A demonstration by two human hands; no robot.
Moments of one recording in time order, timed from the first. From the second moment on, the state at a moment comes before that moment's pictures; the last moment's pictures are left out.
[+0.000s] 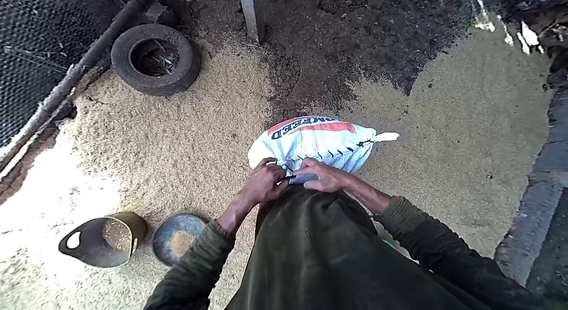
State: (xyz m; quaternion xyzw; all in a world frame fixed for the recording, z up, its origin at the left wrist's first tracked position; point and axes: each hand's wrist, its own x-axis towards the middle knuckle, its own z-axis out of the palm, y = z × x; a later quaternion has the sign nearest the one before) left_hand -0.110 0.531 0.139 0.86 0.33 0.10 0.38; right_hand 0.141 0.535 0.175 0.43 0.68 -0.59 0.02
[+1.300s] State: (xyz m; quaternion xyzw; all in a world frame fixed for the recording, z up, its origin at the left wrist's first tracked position) left_hand -0.064 0.565 0.064 0.77 0.49 -0.02 0.39; right_hand 0.141 0.513 0.075 0.61 0.66 -0.43 -0.08
